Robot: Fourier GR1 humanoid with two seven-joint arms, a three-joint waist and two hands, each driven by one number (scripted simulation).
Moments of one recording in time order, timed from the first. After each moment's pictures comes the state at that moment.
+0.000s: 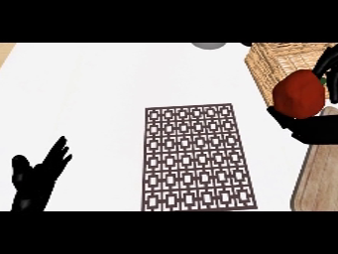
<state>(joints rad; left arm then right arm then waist) 0.15 0.28 -0.06 -1.50 0.15 0.08 0.22 -0.46 -0.56 0.07 -1.98 0.21 -0.06 0.67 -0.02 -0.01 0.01</state>
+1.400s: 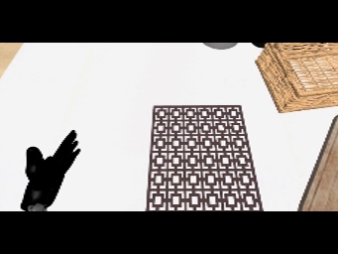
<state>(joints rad) 0.09 0.25 -0.08 -1.48 0.11 0.06 0.25 -0.86 -0.72 -0.21 -1.03 0.19 0.08 0.27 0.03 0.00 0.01</state>
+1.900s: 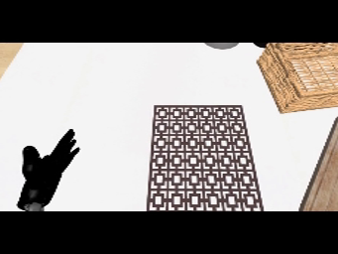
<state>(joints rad) 0.08 0.25 -0.06 -1.48 0.11 0.04 0.24 -0.92 -0.70 -0.30 -0.69 0.15 0.08 0.06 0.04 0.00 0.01</state>
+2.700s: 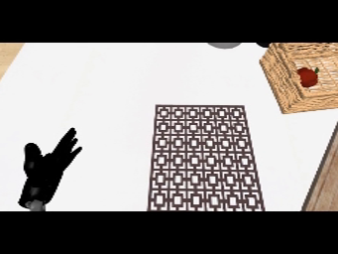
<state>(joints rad) 0.07 0.24 -0.05 -1.47 0.11 0.03 0.26 -0.94 -0.82 -0.25 -0.39 0.34 -0.04 -0.21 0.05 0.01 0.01</state>
